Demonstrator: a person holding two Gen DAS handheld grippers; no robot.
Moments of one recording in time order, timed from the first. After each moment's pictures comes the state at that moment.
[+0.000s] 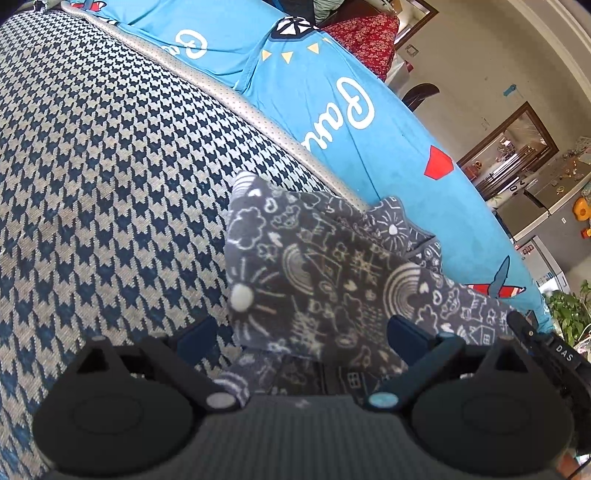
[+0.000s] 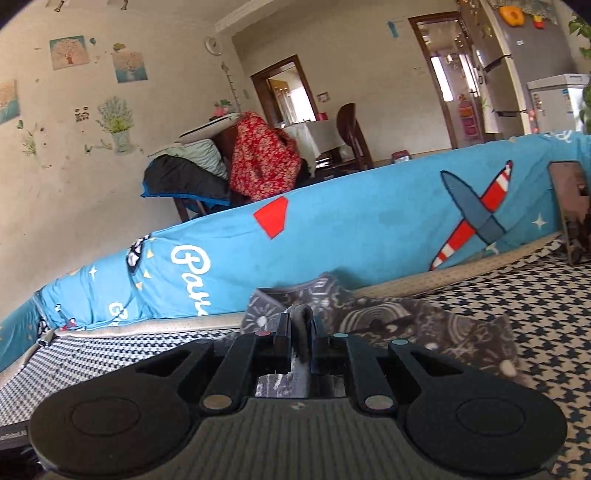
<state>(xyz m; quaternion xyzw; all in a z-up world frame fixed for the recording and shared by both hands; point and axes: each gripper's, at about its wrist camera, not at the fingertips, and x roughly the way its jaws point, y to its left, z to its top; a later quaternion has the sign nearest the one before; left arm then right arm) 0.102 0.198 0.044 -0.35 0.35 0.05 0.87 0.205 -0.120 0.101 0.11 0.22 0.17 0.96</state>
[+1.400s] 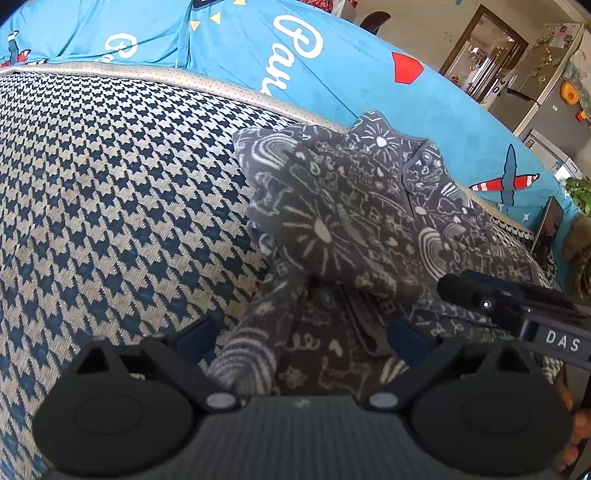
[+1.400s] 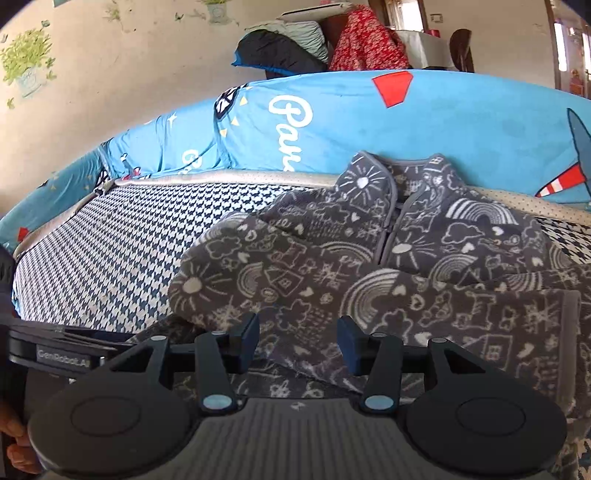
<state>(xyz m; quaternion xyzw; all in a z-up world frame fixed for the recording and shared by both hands) 0.106 0.165 0.020 -0.20 0.42 0.01 0.89 0.184 -0.057 0.049 -0.04 0.35 0.34 0.87</state>
